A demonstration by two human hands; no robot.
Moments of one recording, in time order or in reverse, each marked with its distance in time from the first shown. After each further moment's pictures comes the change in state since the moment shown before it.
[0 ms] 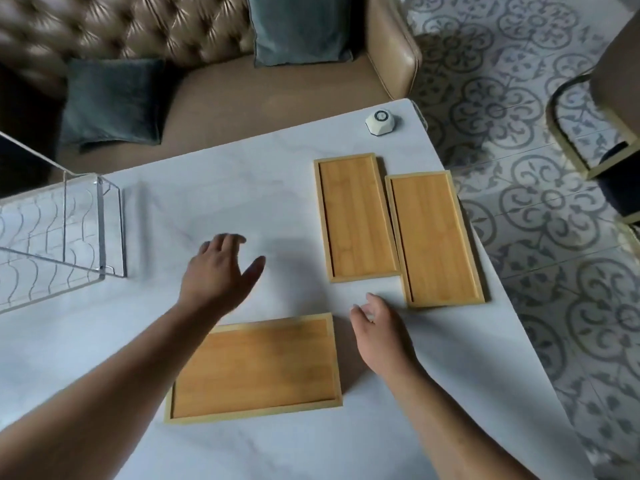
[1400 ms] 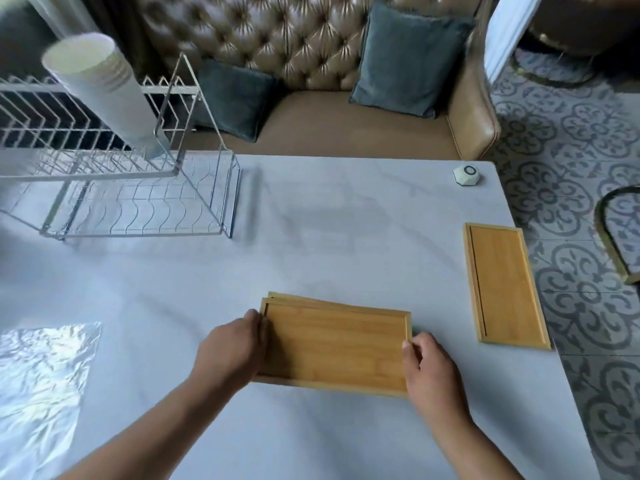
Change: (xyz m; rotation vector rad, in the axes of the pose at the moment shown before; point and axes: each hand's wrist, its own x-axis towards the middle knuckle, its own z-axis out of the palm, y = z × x) left_hand -0.193 -0.114 0.002 -0.134 -0.083 -0.257; right_hand -0.090 -0.012 0.036 -0.333 0.169 -0.280
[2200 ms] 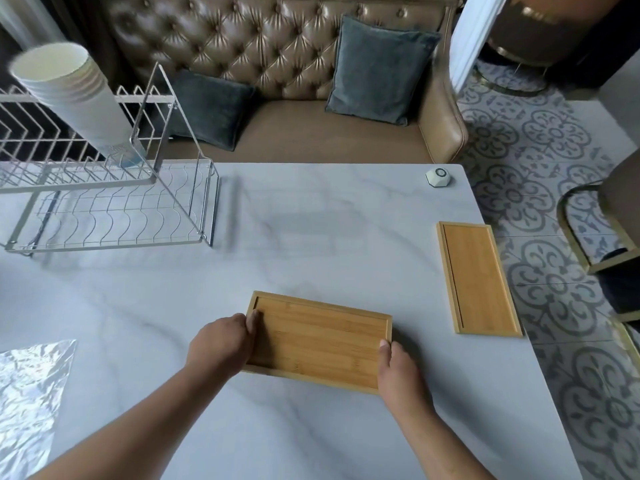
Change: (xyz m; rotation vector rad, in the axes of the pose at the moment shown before) left_hand 0.026 0.013 0.004 0.044 -0.133 -0.125; right_hand -0.001 0.003 0.026 -0.042 -0.086 0.188
